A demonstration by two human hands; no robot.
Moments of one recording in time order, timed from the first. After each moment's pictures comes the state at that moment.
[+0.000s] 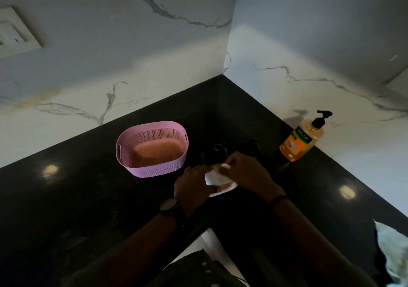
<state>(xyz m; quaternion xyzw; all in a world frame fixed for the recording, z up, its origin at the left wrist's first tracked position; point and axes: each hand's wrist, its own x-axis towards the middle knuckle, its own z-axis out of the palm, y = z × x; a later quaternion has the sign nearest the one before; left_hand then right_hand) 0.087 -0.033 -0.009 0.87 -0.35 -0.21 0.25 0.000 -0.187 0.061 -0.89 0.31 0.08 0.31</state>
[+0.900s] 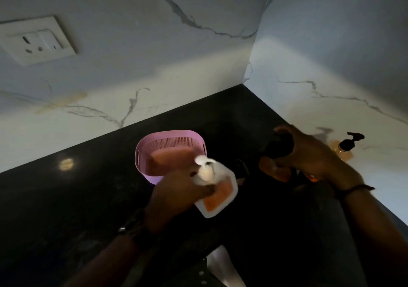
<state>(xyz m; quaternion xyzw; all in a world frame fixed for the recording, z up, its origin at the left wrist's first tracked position) 0.126 0.034 0.083 0.82 -0.29 -0.31 0.38 0.013 -0.275 0.152 -0.93 0.24 0.07 0.27</state>
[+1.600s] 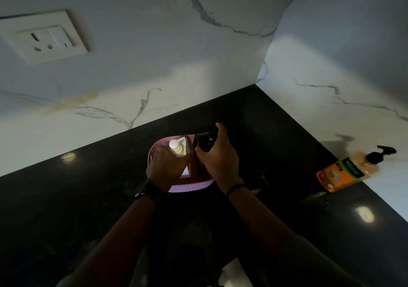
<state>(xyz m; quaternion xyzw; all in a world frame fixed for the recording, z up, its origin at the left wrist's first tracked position) 0.250 0.040 0.011 0.92 -0.15 -0.19 0.32 0.180 -0.096 0.049 -0.88 0.30 -0.13 0.35</state>
